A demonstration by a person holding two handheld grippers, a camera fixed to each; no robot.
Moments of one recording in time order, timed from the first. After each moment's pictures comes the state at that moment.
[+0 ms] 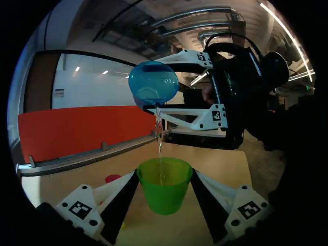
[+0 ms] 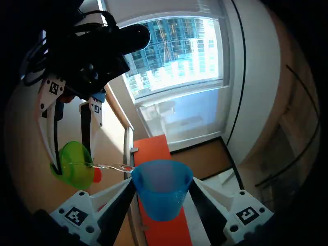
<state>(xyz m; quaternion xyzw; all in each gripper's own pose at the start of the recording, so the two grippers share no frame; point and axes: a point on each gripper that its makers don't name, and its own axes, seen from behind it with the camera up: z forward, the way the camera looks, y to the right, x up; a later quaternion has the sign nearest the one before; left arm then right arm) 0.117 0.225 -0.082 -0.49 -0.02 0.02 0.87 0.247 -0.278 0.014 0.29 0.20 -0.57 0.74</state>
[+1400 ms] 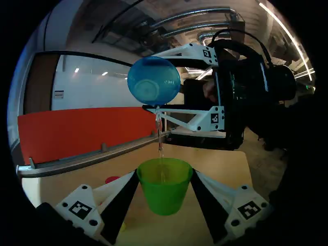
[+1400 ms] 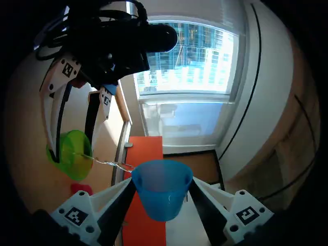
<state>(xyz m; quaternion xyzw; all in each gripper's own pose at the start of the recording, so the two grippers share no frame) 0.120 0.227 -0.081 -0.49 -0.02 0.02 0.87 0.258 -0.289 0.005 0.27 0.24 -0.65 0.67</state>
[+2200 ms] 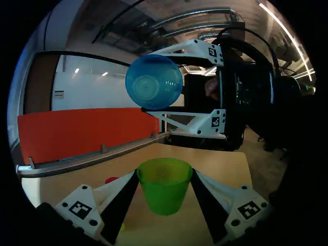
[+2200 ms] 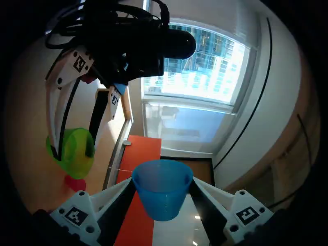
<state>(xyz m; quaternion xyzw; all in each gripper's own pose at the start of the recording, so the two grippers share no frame) 0.123 0.228 -0.079 -0.49 -0.02 0.02 0.87 0.257 -0.302 -0.005 0.26 0.26 -0.69 0.63</state>
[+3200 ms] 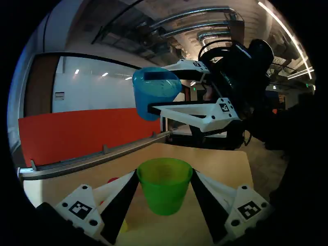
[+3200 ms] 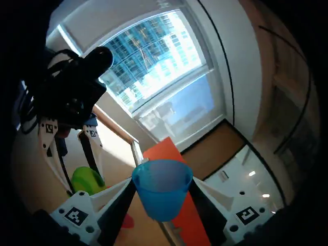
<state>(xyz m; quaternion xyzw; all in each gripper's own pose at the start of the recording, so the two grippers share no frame) 0.128 0.224 -0.078 -0.48 -0.02 0.03 0.88 0.247 -0.281 -0.011 0.35 0.14 -0.42 0.83</state>
